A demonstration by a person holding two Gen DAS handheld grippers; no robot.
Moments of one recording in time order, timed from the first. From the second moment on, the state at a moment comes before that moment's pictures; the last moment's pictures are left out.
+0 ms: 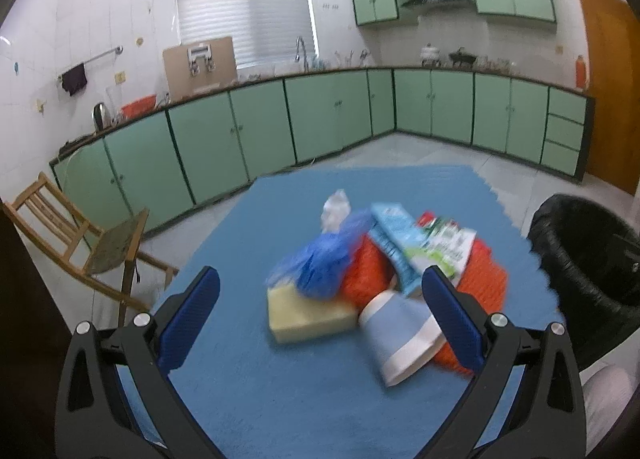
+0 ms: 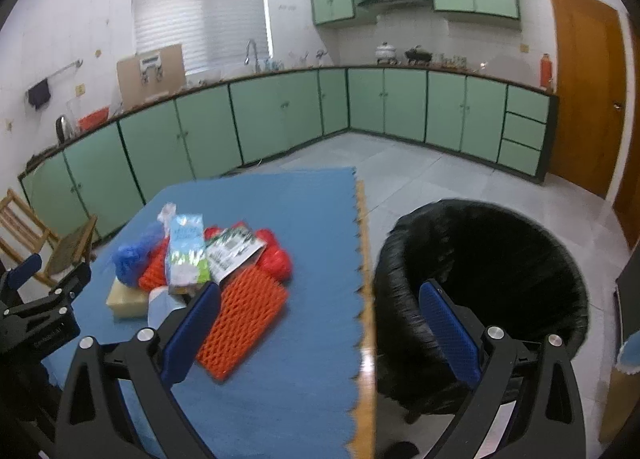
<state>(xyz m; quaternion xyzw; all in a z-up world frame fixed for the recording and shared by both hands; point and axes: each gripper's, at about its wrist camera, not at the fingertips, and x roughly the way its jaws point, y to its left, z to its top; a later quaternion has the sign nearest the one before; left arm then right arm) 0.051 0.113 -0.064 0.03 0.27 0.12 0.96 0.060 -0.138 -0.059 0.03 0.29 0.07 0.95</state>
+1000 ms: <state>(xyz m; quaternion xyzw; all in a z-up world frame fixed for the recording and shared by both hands) 0.088 0.123 -0.133 0.03 0.34 0.09 0.93 0.128 -0.061 -0.166 0.00 0.43 0.17 0.89</state>
